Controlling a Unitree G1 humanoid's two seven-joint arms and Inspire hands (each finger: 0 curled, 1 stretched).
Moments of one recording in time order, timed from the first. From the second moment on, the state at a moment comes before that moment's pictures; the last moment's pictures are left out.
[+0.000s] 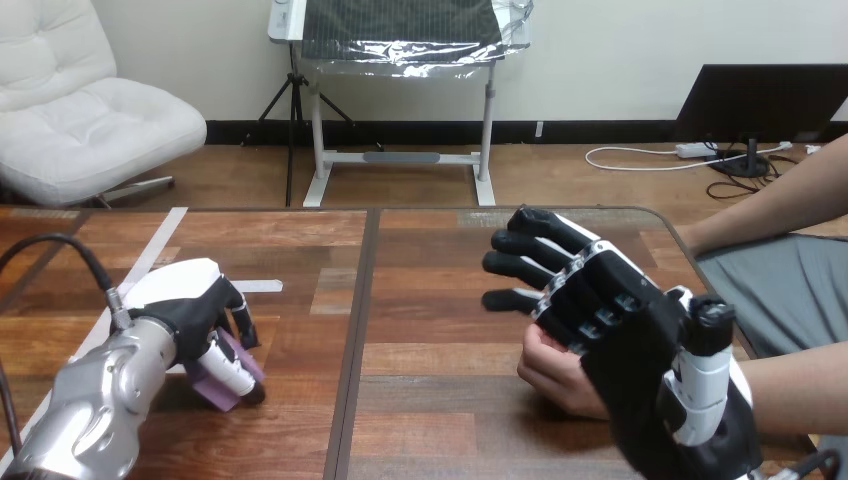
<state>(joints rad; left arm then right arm) -0.39 0.58 -0.31 0.49 0.67 0.12 -0.25 0.35 -0.16 0.03 -0.32 0.44 -0.26 0.53</state>
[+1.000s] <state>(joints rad) -0.20 0.58 -0.20 0.07 0.56 0.13 -0.25 0.09 -0.30 -0.13 -0.08 0.18 -0.38 0.45</state>
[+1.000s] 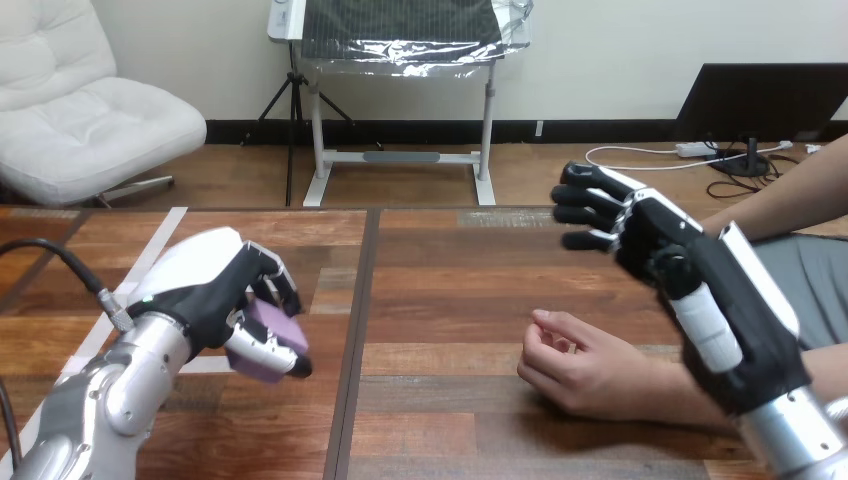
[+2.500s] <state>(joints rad) -0.14 0.58 -0.11 -0.23 0.54 0.17 -0.28 -0.13 -0.66 -0.17 0.32 -0.22 -0.54 0.39</state>
